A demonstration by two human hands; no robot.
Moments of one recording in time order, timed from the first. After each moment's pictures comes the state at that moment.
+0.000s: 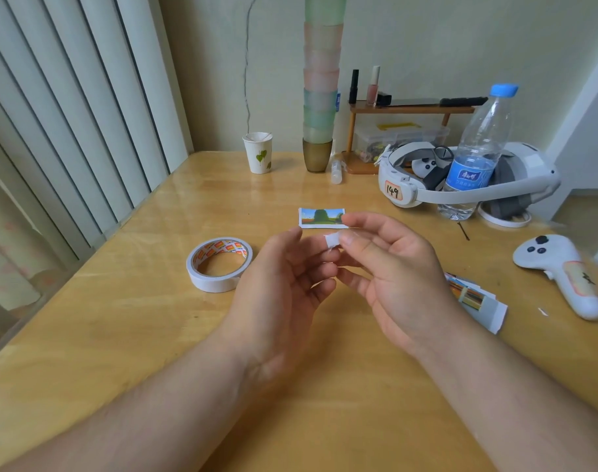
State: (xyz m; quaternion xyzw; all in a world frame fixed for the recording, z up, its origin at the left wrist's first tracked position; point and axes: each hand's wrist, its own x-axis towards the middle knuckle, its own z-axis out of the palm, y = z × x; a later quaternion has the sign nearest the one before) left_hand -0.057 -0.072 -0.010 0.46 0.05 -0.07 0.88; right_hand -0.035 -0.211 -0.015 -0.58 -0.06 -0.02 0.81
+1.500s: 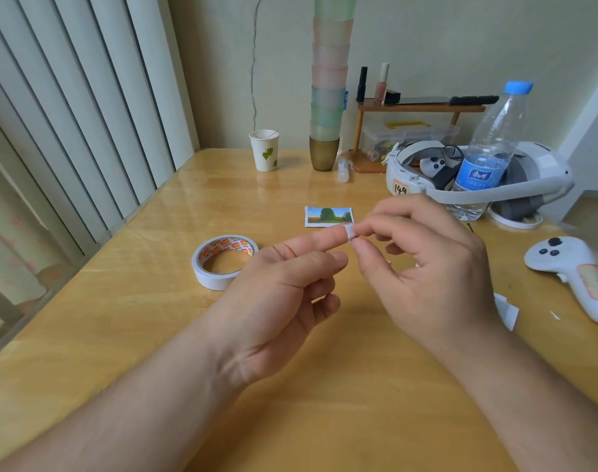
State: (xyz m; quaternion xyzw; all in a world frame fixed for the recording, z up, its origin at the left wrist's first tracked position) left_hand -0.067 -0.057 0.004 0.54 -0.03 -0.15 0.83; right_hand -0.035 -0.234 -0.011 -0.79 -0.29 -0.42 0.32
